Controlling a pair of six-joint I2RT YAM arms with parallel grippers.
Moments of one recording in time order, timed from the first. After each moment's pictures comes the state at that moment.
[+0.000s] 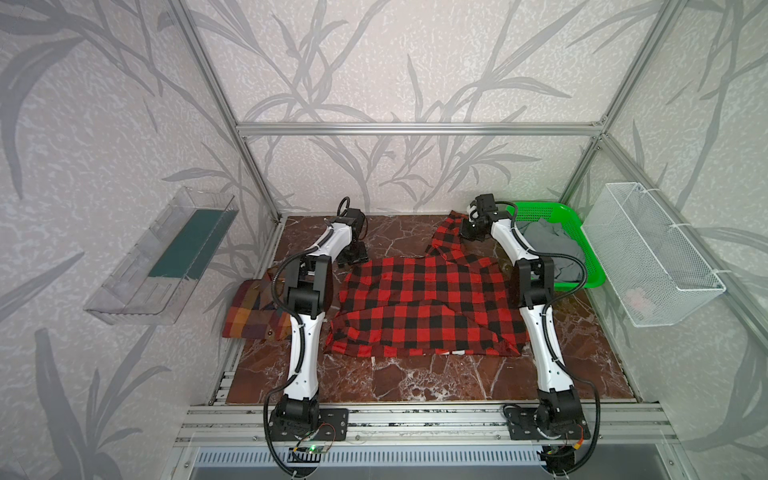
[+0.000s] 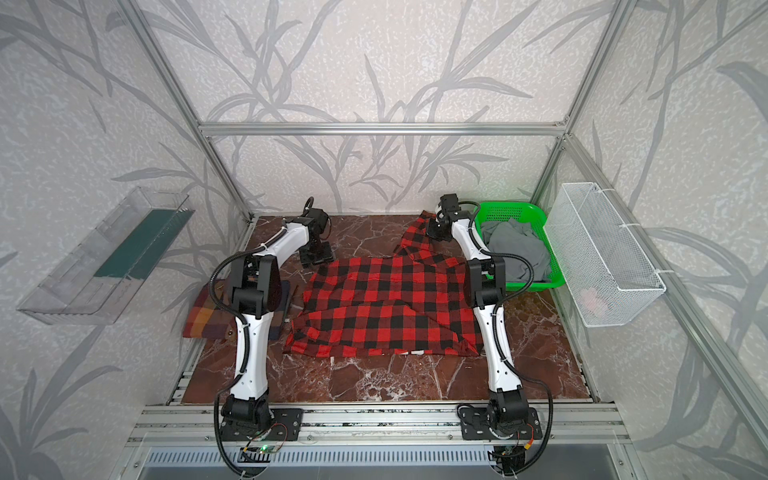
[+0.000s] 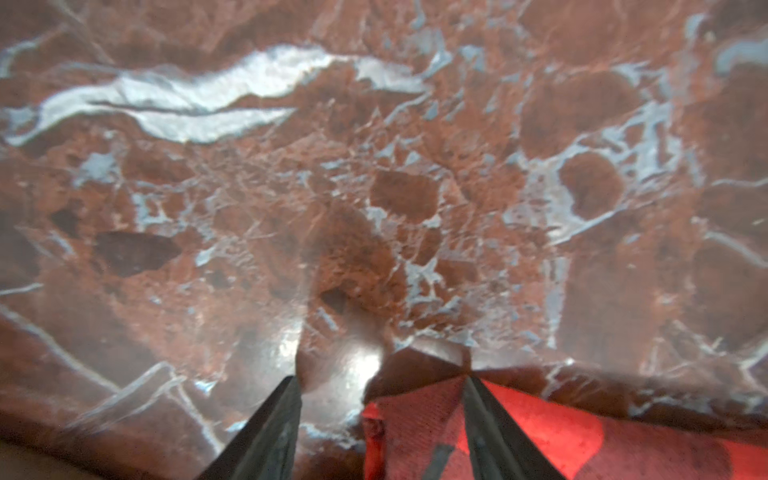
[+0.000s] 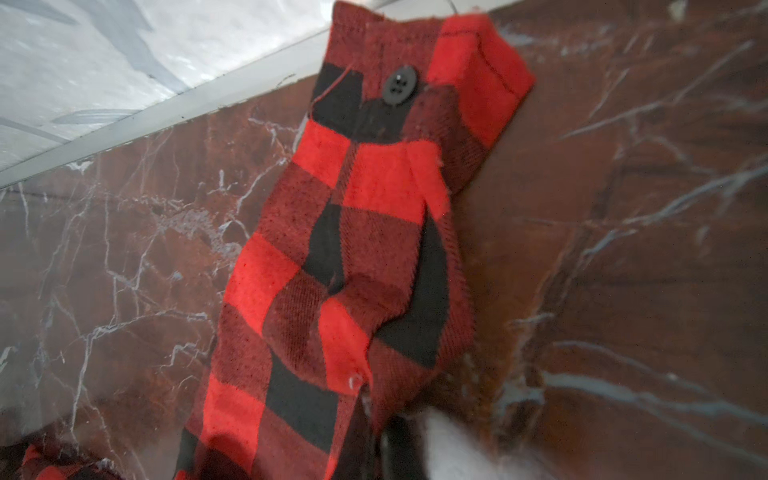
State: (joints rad) left arm -0.16 2.37 1.99 -0.99 -0.10 -0.46; right arm 0.14 2.72 2.53 -0.77 -0.32 0.34
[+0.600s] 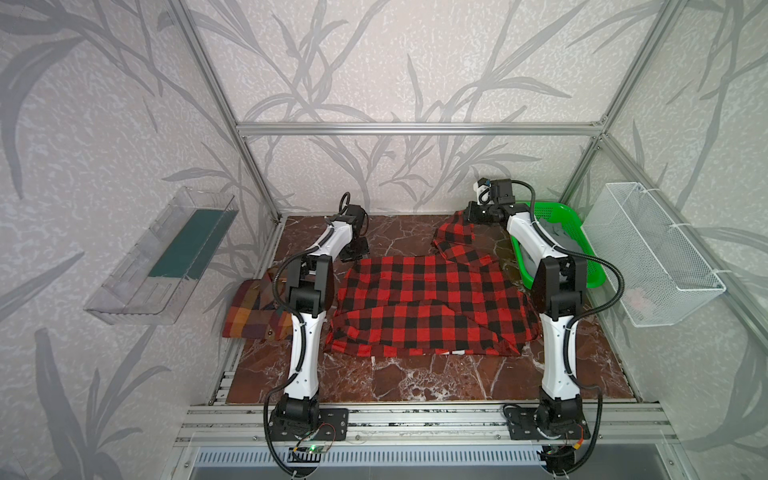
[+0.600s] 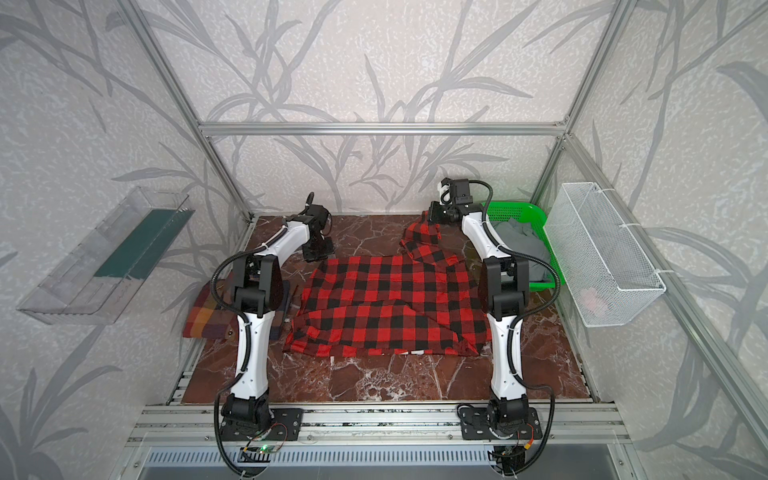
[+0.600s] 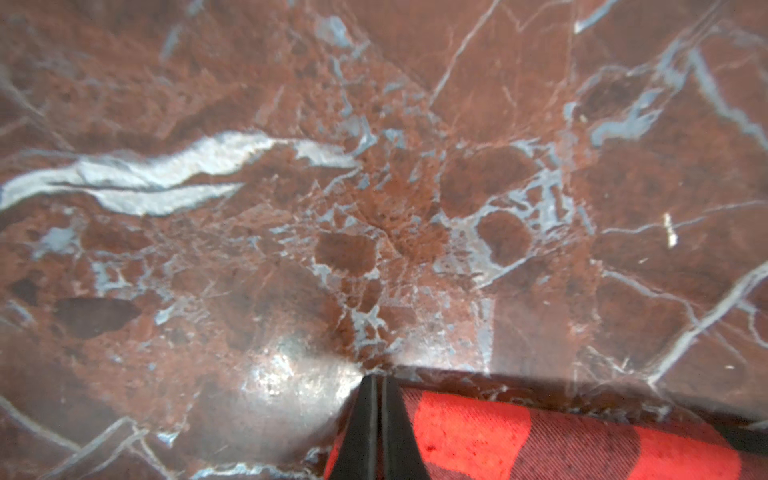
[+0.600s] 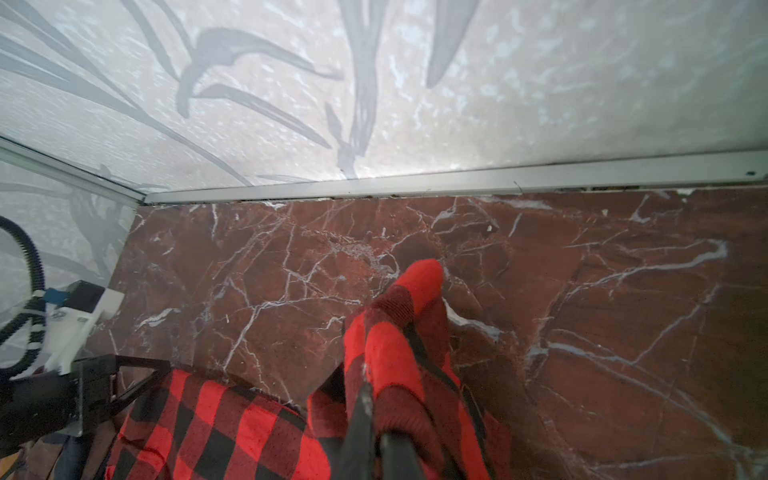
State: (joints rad) left arm -0.14 2.39 2.04 -0.93 -0.07 -0.44; right arm 0.14 2.25 2.05 -0.46 -0.38 0.29
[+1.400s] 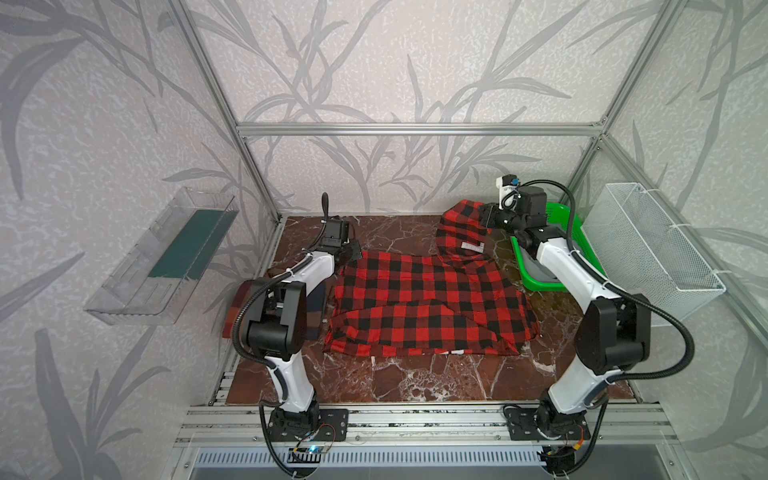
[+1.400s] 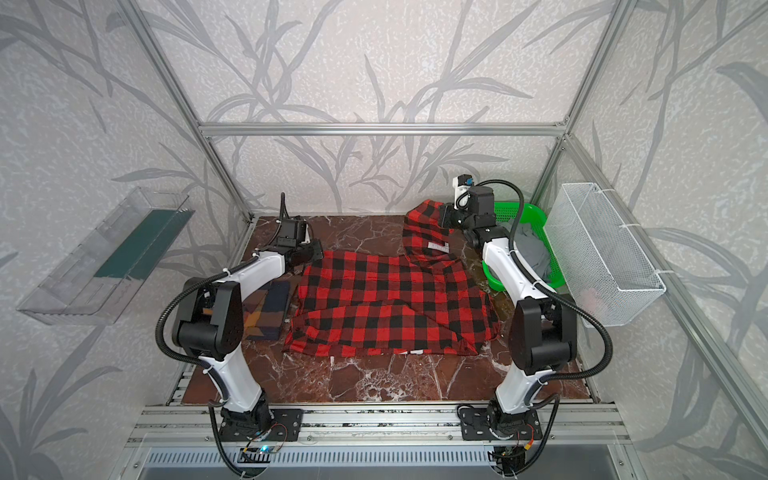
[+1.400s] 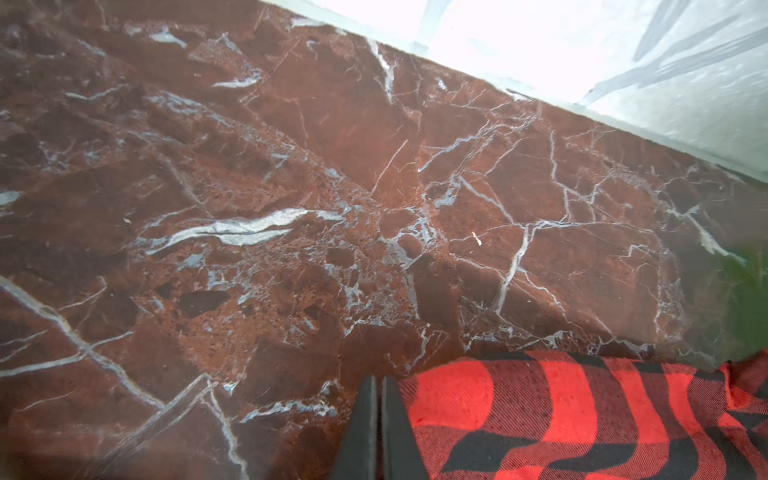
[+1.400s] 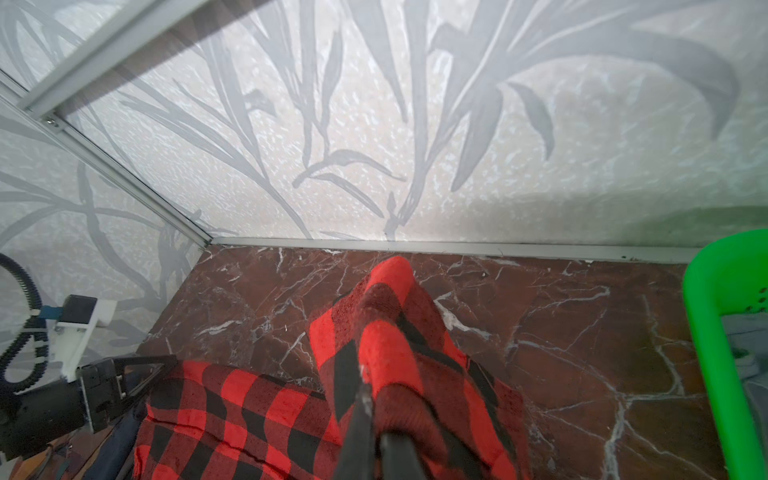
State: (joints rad) left arm -0.13 1.81 1.21 -0.14 -0.04 -0.37; right arm 0.14 1.66 1.43 -0.11 -0.32 0.29
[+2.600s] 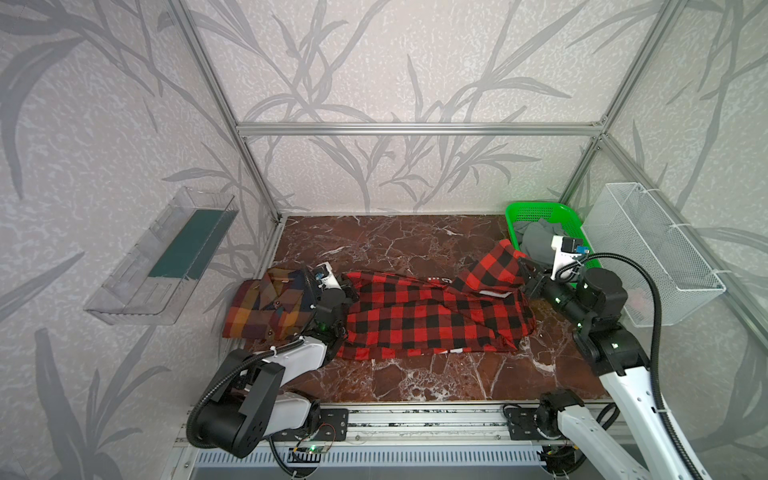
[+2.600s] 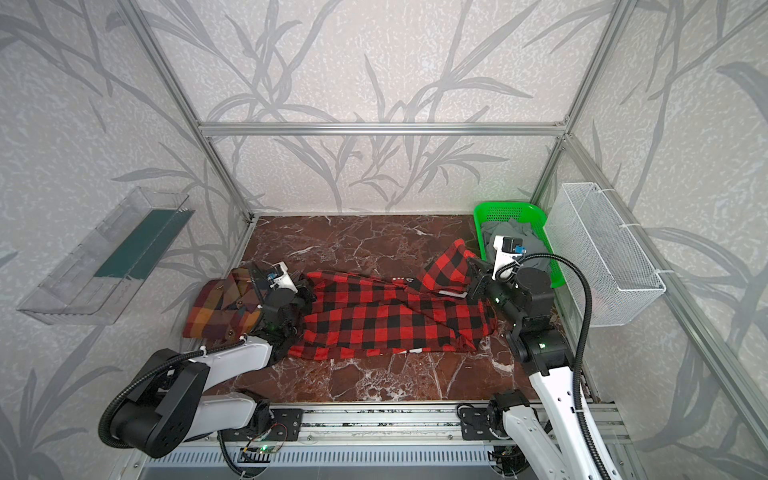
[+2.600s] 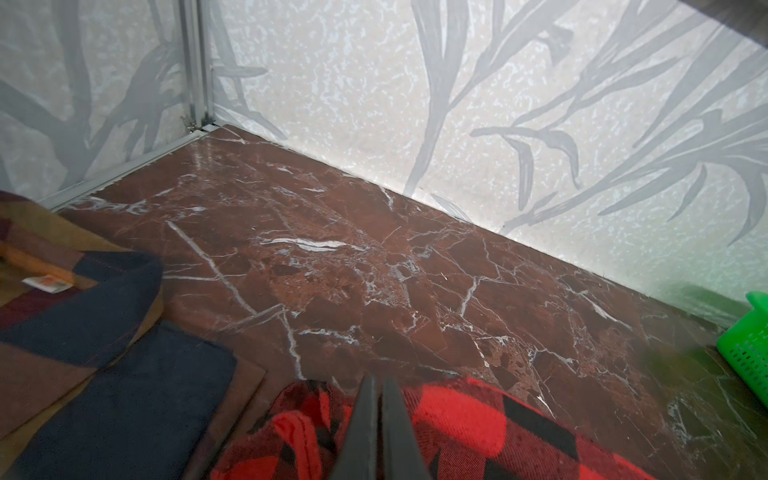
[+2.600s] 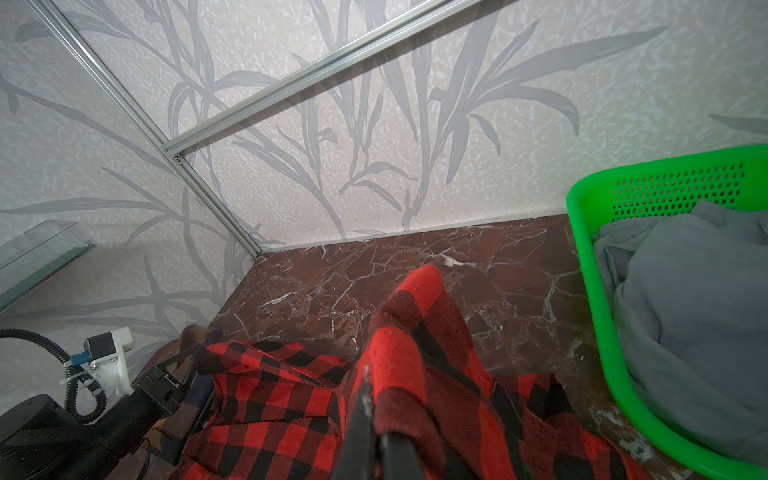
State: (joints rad) left arm -0.35 1.26 0.29 0.75 -0.44 -0.48; right arm 0.15 0.68 0.81 -0.32 -0.27 0.36
